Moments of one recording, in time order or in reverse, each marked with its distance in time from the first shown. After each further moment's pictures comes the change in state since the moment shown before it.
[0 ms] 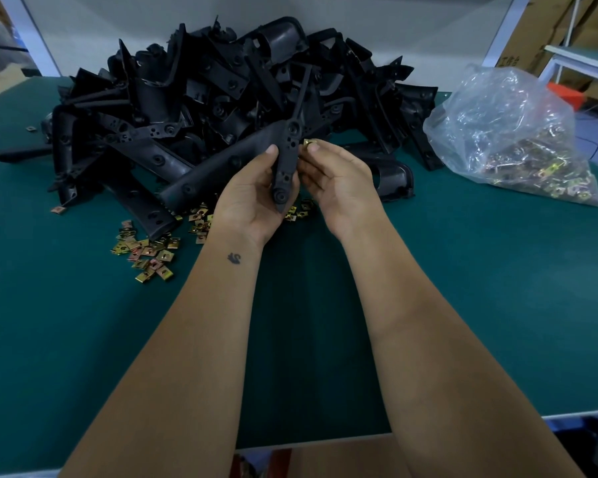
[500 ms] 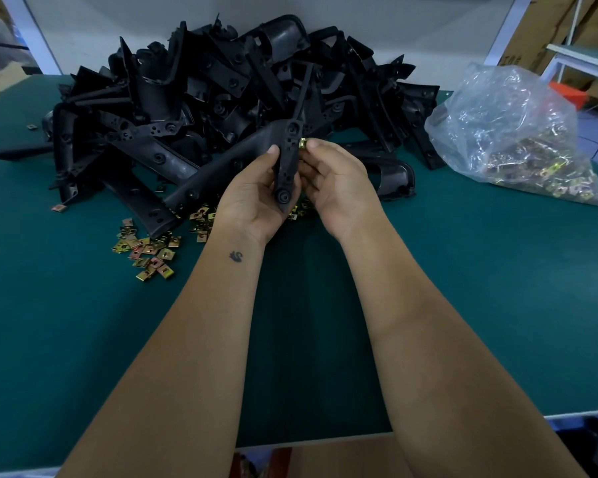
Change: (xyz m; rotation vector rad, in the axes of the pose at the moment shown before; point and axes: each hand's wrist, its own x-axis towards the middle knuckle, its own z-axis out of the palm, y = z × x) left_hand 0.004 -0.002 -0.003 -0.024 0.013 -0.024; right_hand -0.003 0.000 0.003 -0.032 -0.058 0.026
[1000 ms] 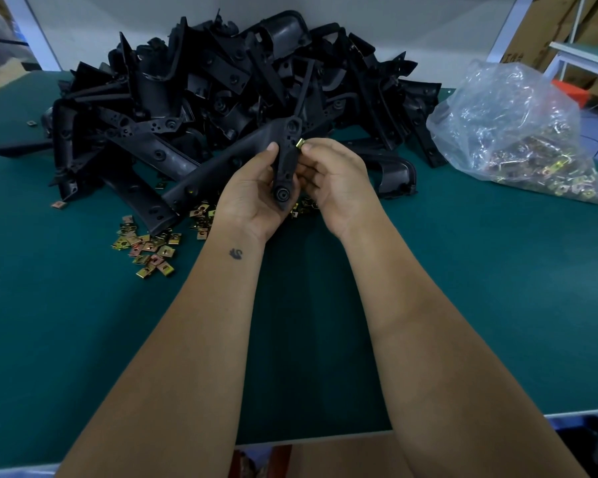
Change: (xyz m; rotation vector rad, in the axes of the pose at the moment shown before) left_hand -0.003 0.000 0.001 0.010 -0.005 0.000; right_hand -0.001 0.000 0.002 -0.119 0.001 -0.033
